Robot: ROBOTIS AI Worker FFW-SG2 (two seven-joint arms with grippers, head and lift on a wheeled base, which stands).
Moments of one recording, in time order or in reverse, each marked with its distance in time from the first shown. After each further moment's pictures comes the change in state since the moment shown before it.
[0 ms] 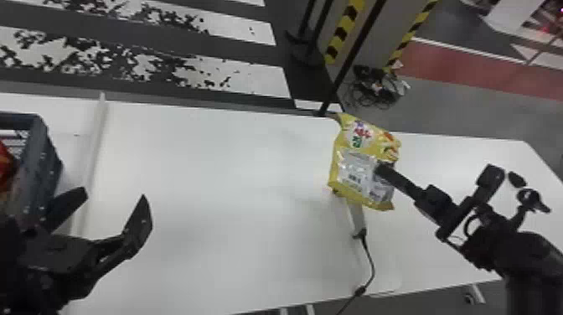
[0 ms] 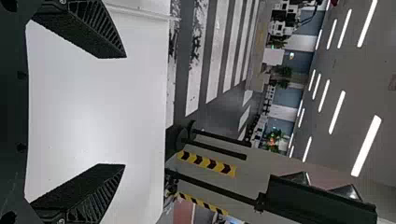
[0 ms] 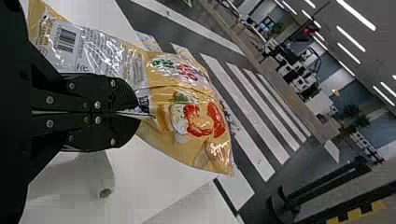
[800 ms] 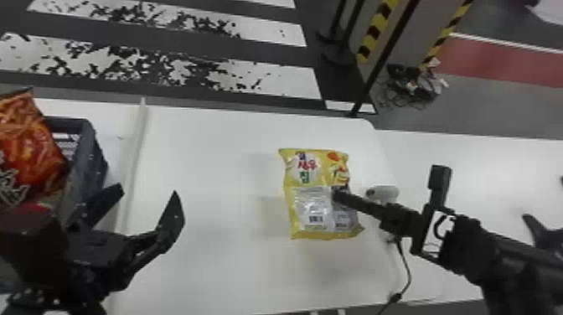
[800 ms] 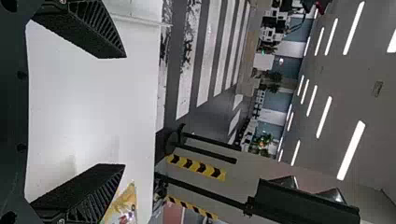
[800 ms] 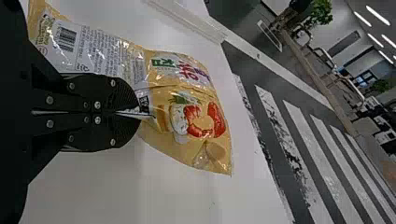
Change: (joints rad) left arm 0.016 -0.006 0.016 0.003 0.009 -0.058 -0.002; right arm 0.040 0.016 0.376 -0.054 0.209 -0.061 0.159
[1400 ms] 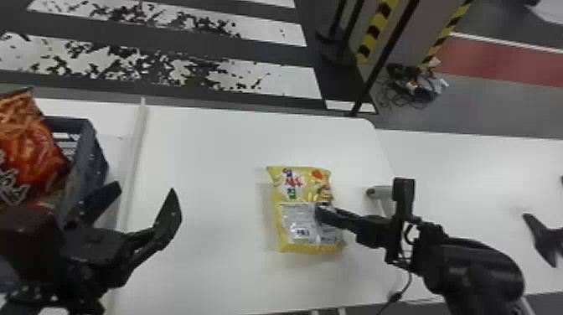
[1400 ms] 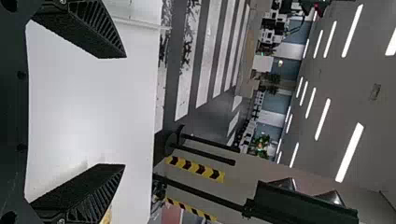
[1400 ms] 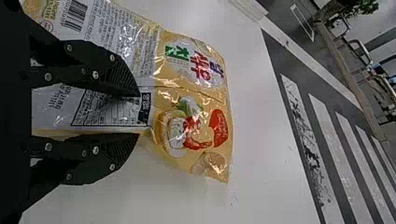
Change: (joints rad) left arm -0.007 0.000 0.009 0.007 0.010 -0.004 -0.001; right arm -0.046 0.004 0.163 0.203 0.158 -0.211 -0.032
